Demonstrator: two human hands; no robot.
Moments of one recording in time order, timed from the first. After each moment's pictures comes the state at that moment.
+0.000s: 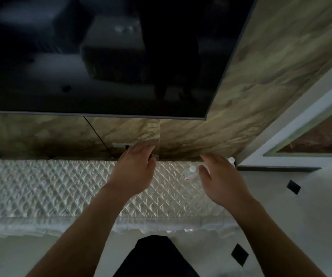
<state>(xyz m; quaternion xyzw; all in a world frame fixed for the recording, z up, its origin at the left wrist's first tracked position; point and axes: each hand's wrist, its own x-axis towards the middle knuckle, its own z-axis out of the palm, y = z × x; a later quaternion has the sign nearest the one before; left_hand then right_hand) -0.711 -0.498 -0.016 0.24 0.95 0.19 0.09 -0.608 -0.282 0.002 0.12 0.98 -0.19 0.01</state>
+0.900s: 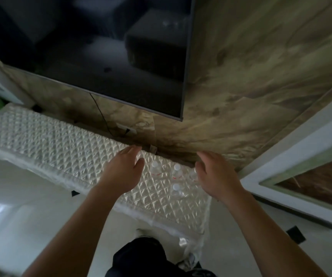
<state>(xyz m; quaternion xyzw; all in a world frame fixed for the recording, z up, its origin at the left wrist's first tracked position) -0.603 -0.244 -0.016 -0.01 0.98 0.21 0.07 -0.603 0.013 -0.012 -0.05 0.97 -0.22 0.10</state>
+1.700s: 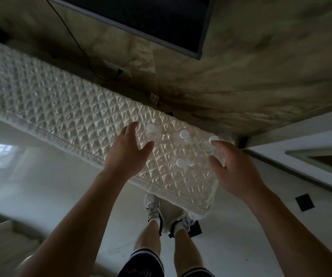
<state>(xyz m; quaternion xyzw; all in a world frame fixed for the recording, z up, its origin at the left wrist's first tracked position) -0.665 -0.223 -0.219 -0.15 0.94 0.26 0.15 -0.654 0.041 -0.214 -0.03 0.94 -0.28 0.20</state>
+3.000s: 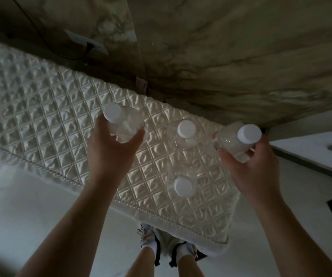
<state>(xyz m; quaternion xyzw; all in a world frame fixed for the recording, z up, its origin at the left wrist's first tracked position) -0.705 -0.215 -0.417 -0.24 0.90 0.36 -0.05 -0.682 0.053 -0.420 0.15 0.90 -0.42 0.02</state>
